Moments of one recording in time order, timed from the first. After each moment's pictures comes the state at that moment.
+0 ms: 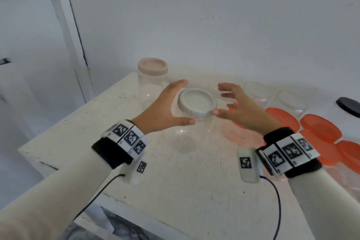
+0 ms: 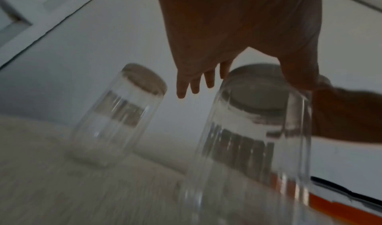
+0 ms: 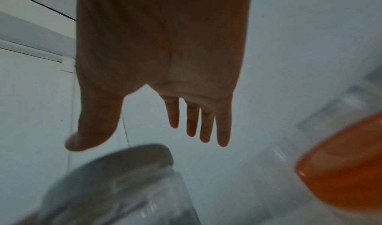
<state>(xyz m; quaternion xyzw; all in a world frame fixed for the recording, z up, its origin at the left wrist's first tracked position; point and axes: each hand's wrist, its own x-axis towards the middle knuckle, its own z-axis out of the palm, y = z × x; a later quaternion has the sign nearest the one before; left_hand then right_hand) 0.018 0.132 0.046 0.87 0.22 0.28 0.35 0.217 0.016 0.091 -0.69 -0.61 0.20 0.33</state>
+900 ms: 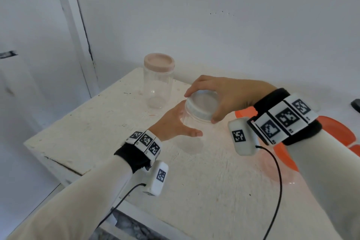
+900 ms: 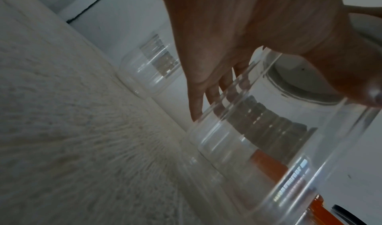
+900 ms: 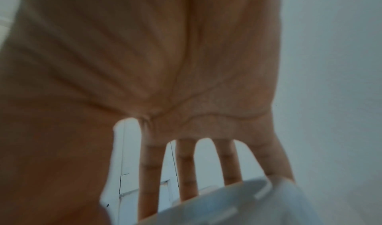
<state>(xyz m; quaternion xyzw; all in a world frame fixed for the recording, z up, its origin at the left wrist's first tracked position) 0.037 0.137 -0.006 0.75 0.21 0.26 0.56 0.173 0.059 0.149 -0.63 -0.75 0.20 -0.02</state>
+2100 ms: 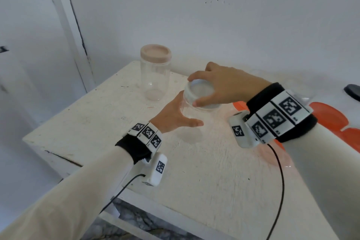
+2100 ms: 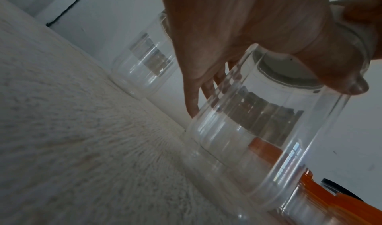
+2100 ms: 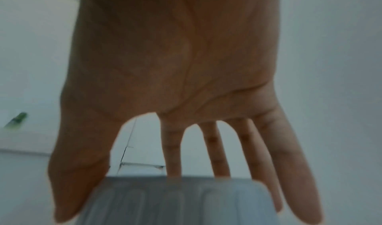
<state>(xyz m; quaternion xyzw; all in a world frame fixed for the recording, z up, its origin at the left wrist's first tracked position) 0.039 0.135 -0.011 0.77 0.21 0.26 0.55 0.160 0.048 0.139 -0.72 -0.69 0.05 -0.05</state>
